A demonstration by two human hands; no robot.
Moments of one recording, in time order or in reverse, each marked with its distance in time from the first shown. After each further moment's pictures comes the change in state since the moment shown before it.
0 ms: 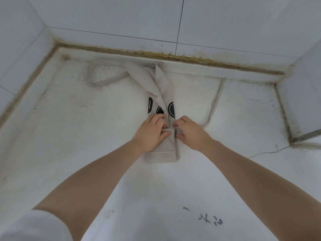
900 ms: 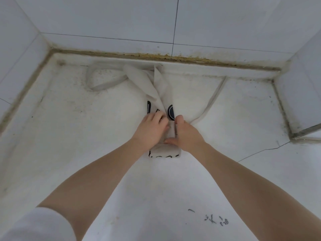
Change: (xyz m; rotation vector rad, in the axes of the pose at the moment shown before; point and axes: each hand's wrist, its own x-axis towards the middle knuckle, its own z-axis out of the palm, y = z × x) left_hand 0.010 0.001 -0.011 0.274 0.043 0.142; right_hand 0.006 -0.025 0.012 0.086 0.073 0.269
